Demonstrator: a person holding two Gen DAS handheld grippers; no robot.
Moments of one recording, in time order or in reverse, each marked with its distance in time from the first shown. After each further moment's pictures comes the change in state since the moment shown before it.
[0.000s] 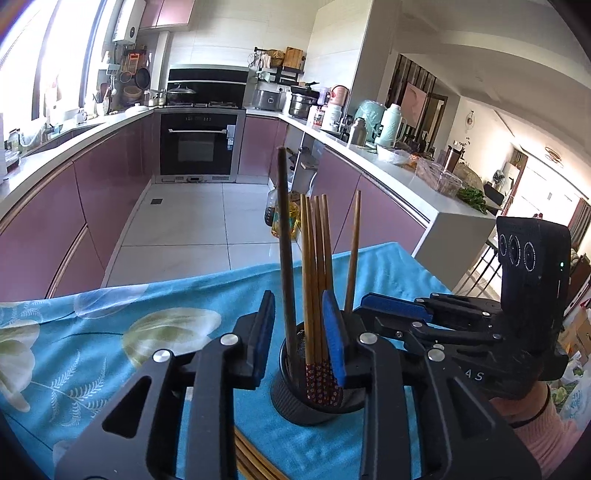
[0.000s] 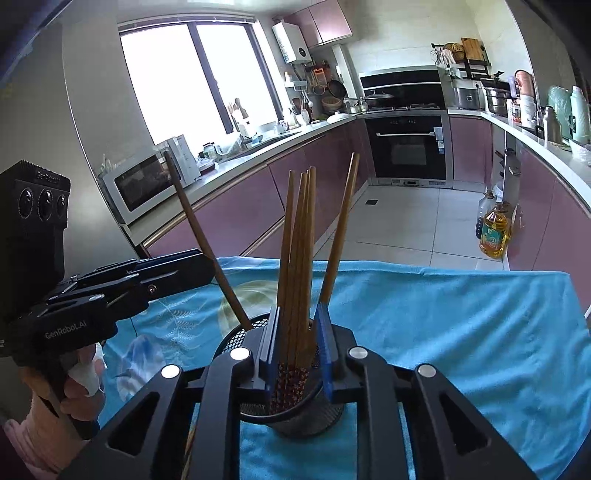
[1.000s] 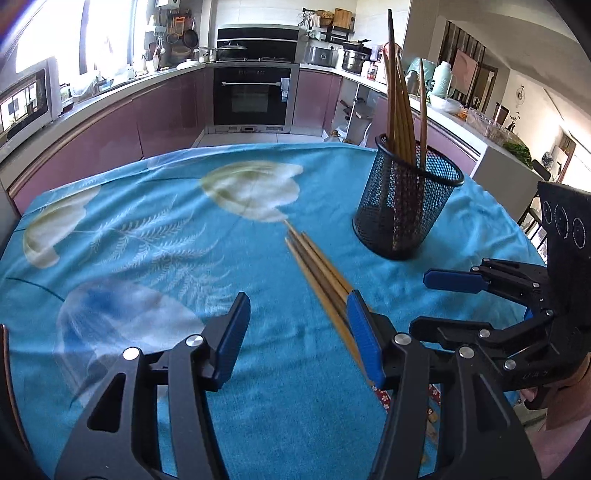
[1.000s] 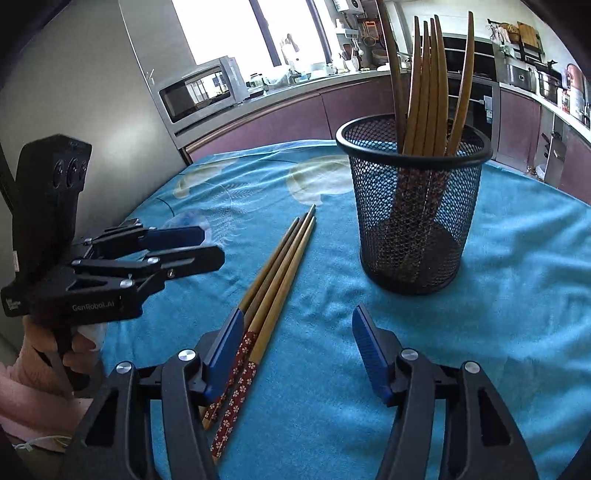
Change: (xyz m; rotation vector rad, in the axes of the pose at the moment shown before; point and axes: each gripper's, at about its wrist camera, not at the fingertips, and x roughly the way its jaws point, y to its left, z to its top) left arm -0.048 0.043 -0.161 -0.063 0.179 0.202; right arm 0.021 0.069 -0.116 -0.115 0.225 0.113
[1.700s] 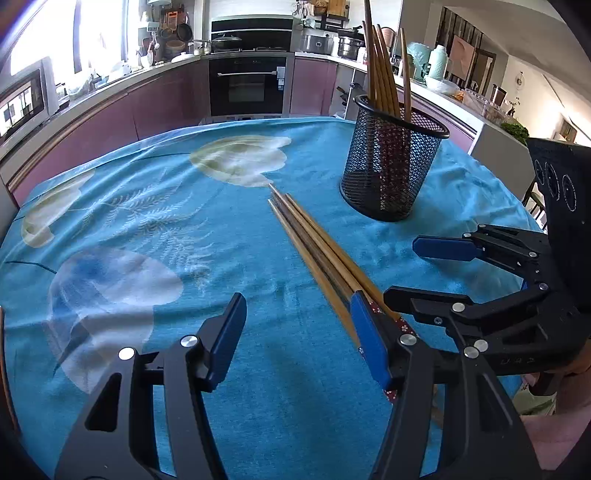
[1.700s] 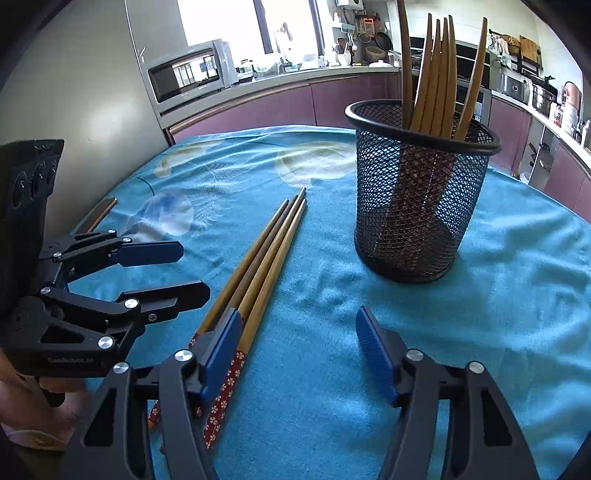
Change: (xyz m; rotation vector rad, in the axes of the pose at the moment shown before) left arm 0.003 -0.021 -0.021 0.033 0.045 0.010; right arm 0.014 0.008 -0.006 -0.057 0.045 -0.118
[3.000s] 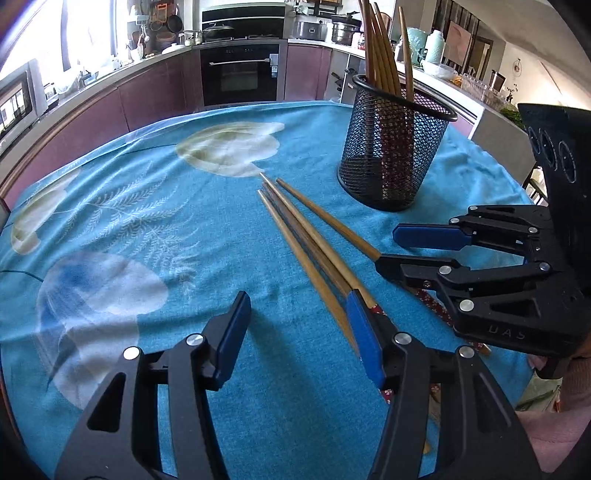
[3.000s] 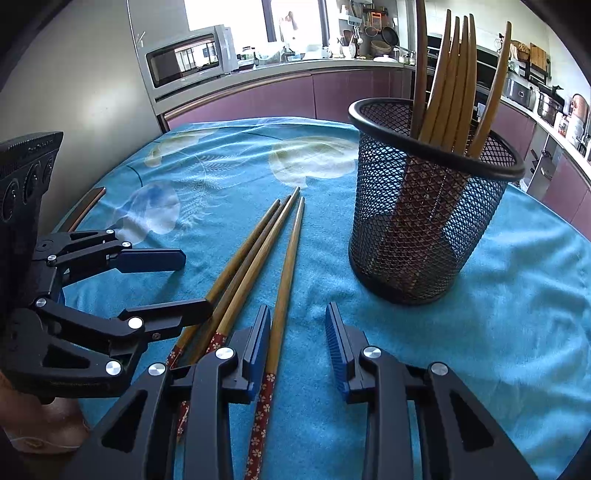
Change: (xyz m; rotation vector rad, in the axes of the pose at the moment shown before) left arm 0.022 -0.004 0.005 0.027 0.054 0.000; right arm 0.012 -0.002 0.014 -0.041 0.042 -0.032
